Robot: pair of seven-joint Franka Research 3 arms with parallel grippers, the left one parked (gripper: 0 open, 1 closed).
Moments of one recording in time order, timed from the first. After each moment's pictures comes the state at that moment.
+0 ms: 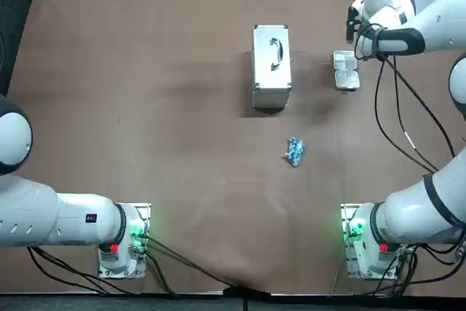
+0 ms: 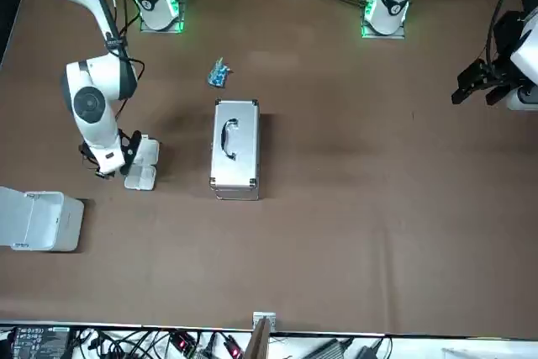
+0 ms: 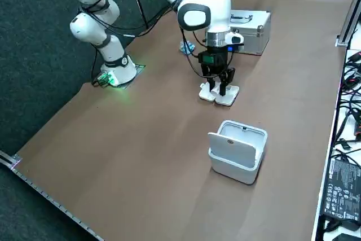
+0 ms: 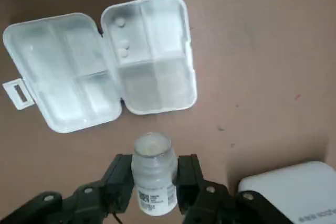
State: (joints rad) arm -0.03 0.33 0.07 -2.10 -0.59 2.39 -0.86
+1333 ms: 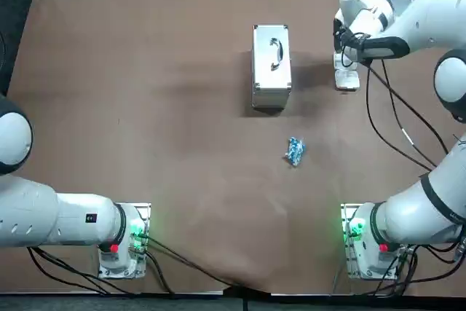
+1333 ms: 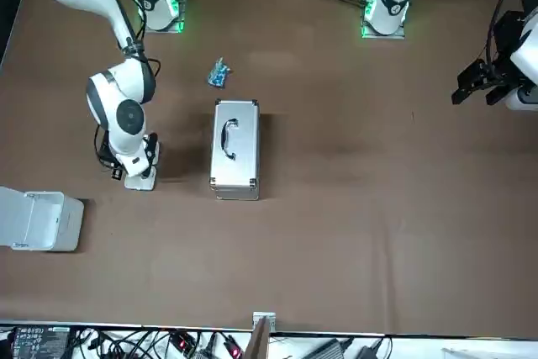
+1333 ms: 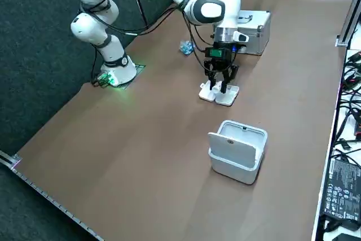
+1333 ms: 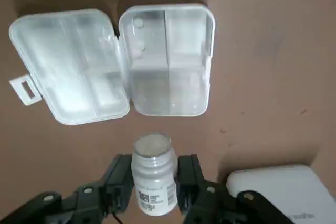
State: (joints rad) arm 0.05 0.40 0.12 -2.02 -0.79 2.18 -0.75
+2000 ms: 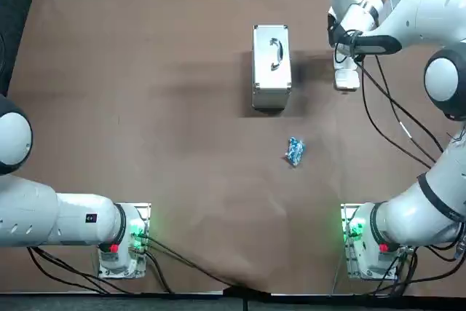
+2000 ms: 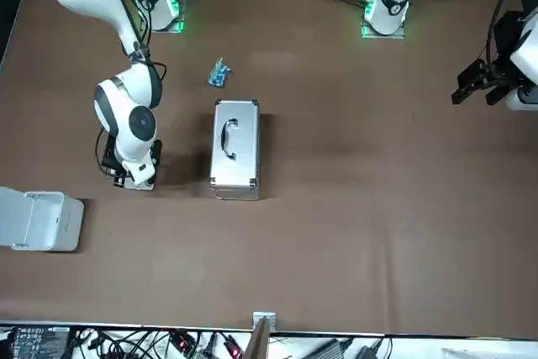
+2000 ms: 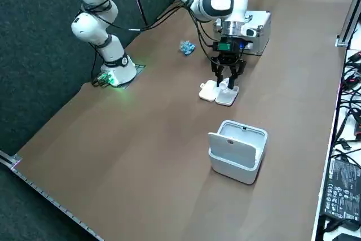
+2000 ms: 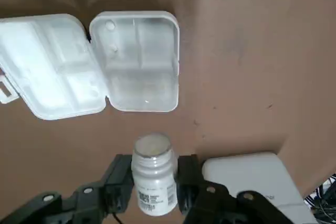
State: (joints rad) arm 0.09 0.45 0.12 -1.92 -0.85 2.10 -0.73
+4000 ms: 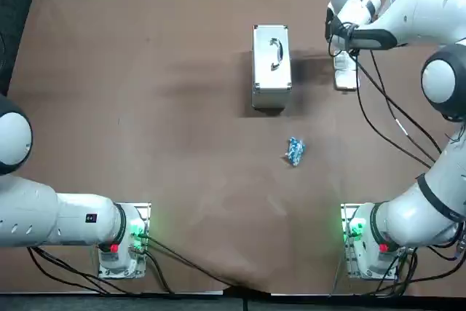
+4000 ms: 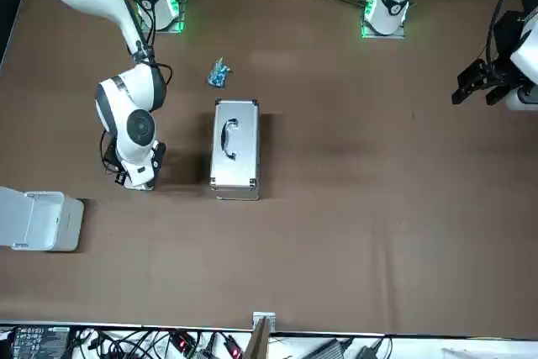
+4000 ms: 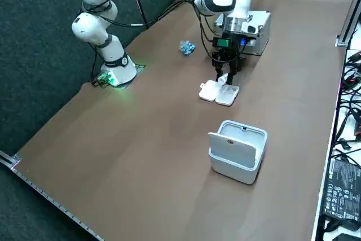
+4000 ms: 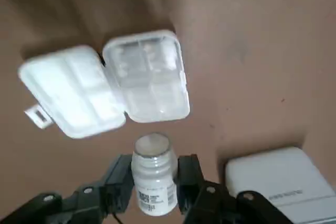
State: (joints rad) arm 0.13 0.45 0.11 -1.88 -0.71 2.04 -0.66
